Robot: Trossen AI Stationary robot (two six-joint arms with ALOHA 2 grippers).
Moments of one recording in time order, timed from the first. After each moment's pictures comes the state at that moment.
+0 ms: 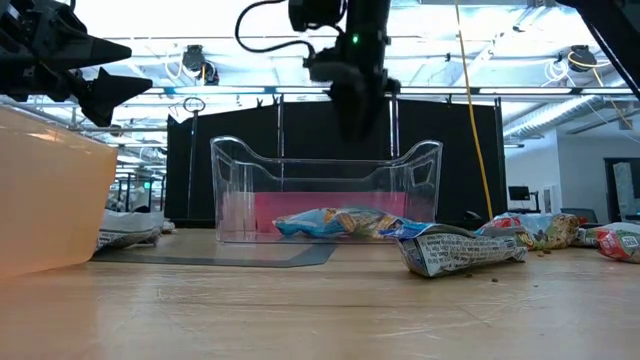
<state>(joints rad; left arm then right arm) -0.31 0.01 0.01 0.08 -0.36 -0.19 -0.10 2.04 1.93 -1.33 0.31 0.46</state>
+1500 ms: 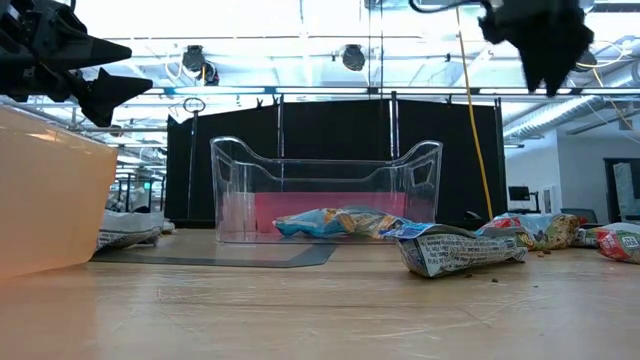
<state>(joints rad) -0.31 0.01 0.01 0.08 -0.36 -0.19 -0.07 1.18 1.23 -1.59 0.22 0.85</state>
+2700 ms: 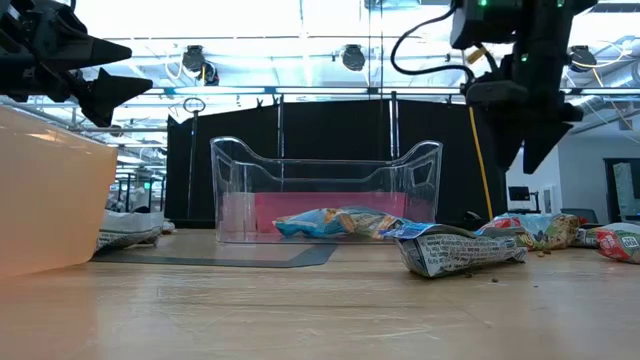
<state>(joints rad) -0.31 0.01 0.01 0.08 -0.36 -0.19 -0.05 1.24 0.86 -1.05 0.20 0.96</state>
